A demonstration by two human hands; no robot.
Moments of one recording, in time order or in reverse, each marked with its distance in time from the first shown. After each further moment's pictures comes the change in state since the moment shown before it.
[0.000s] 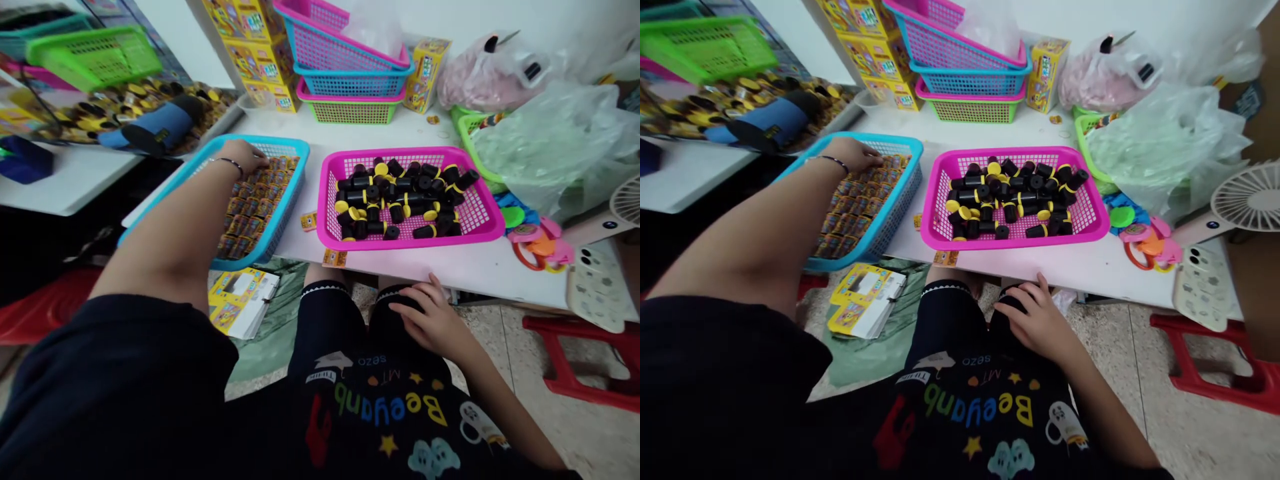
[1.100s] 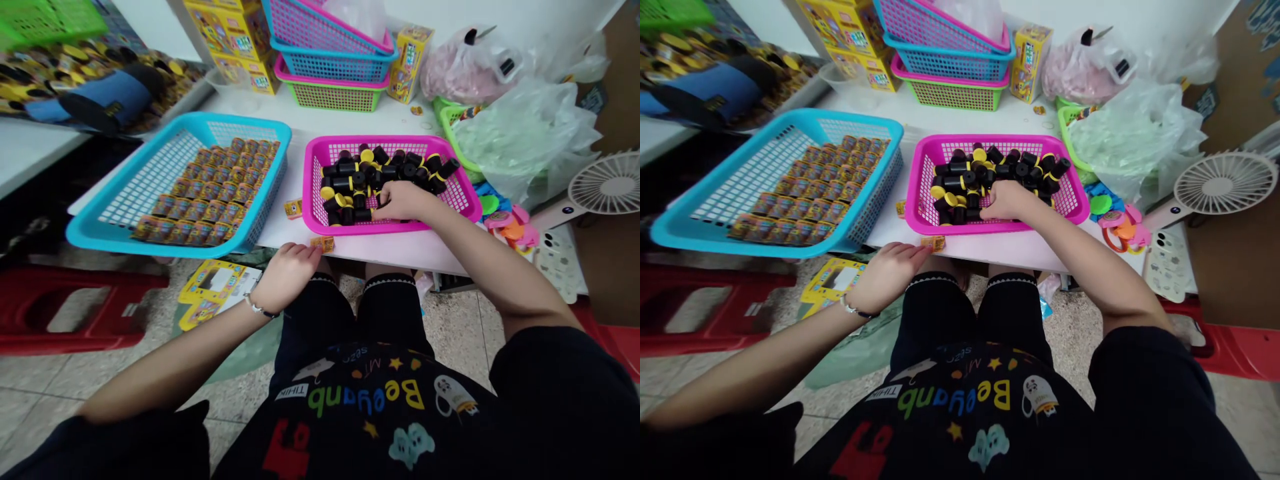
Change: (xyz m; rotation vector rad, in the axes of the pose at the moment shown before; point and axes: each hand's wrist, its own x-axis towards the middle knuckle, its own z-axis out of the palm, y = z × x) left_hand -0.264 -0.006 0.072 0.321 -0.077 0.954; right_hand 0.195 0.086 -0.027 0.025 -0.648 0.618
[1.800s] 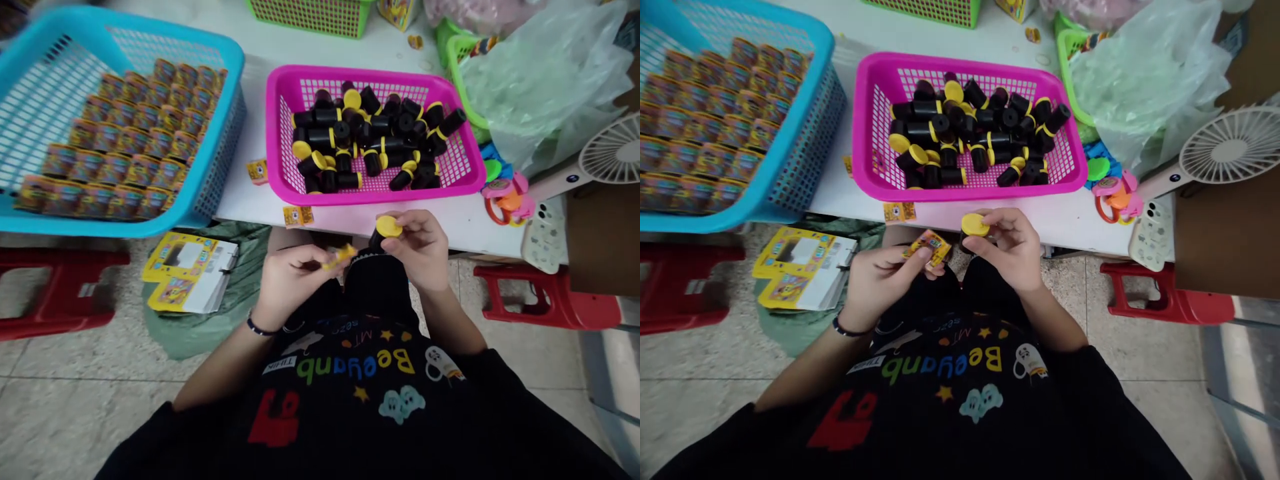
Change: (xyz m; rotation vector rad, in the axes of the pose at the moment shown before) left_hand -0.006 0.074 -0.004 -1.260 0.319 -0.451; right_hand -0.114 0.002 0.125 1.197 0.642 -0.370
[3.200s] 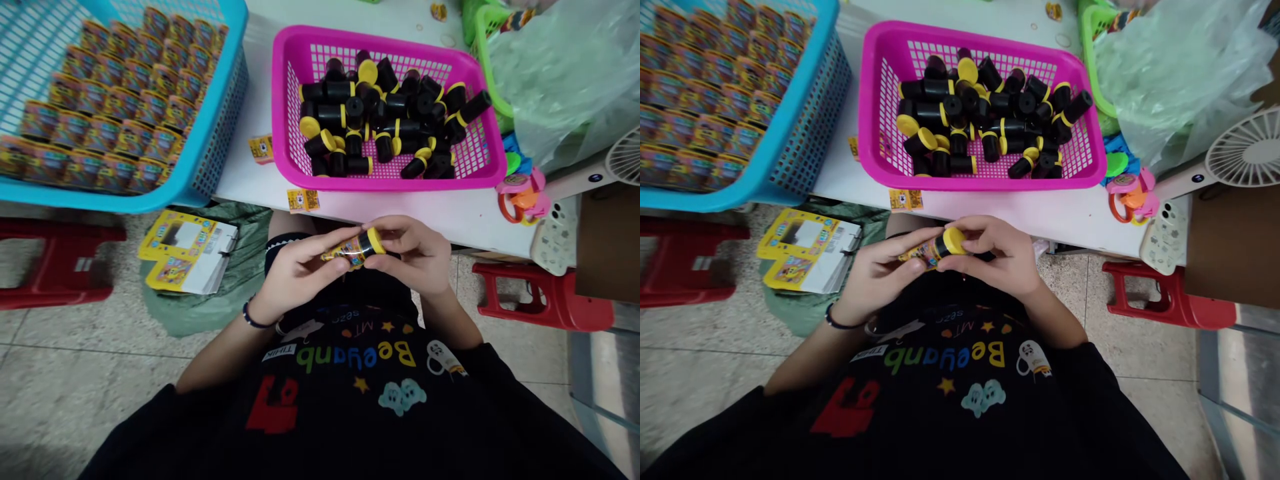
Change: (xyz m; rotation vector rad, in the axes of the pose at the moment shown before) left_hand -0.002 -0.003 -0.008 -0.175 -0.194 0.219; right_hand -0.001 -0.019 0.016 0.062 -0.172 -0.245
